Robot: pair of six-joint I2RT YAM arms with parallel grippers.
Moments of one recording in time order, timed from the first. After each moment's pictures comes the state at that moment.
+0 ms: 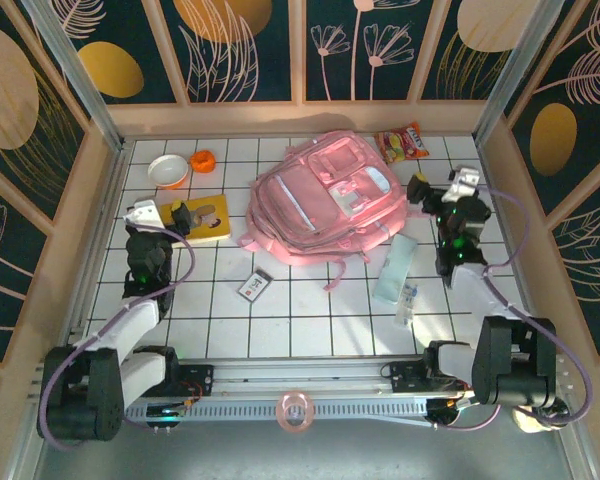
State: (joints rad) left arm -0.05 1.05 0.33 0.66 -0.19 -0.15; right arm -0.02 1.19 0.59 0.50 -0.06 0.19
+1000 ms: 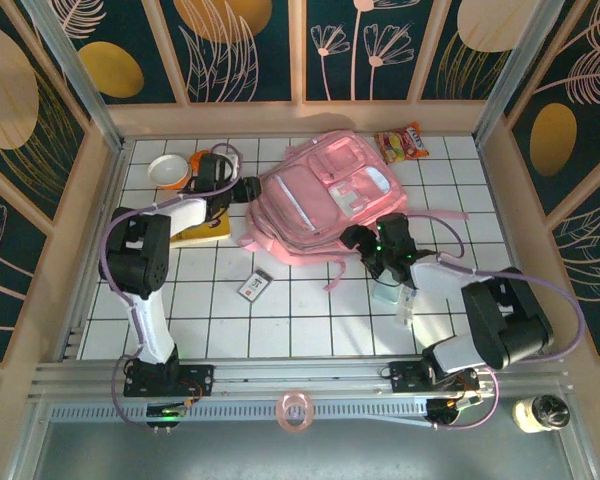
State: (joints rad) left arm -0.25 1.98 1.22 0.07 0.29 -0.33; right arm 0.42 1.45 0.57 0.10 -0.23 1.10
